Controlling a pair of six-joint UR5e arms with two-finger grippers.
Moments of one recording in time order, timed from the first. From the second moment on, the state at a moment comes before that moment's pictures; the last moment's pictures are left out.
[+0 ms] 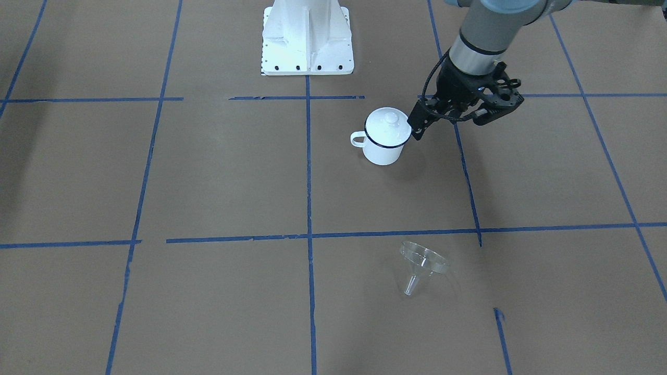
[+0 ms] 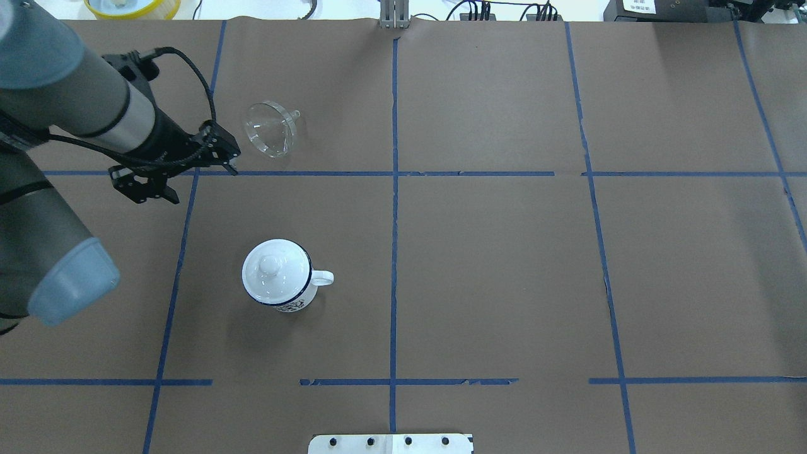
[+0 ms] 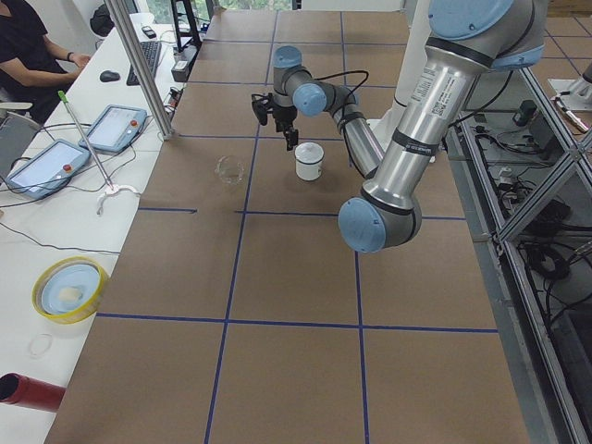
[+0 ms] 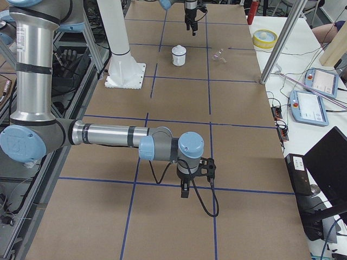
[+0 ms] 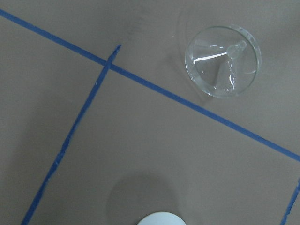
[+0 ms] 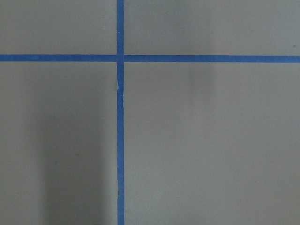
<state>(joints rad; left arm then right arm) -0.73 -2.05 -2.03 -1.38 -2.03 -1.55 1.57 -1.68 1.66 -1.57 2.29 0.01</state>
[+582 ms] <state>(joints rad) -0.58 -2.06 -2.02 -1.37 -1.92 -1.67 1.57 -1.68 1.66 -1.57 2.29 0.01</state>
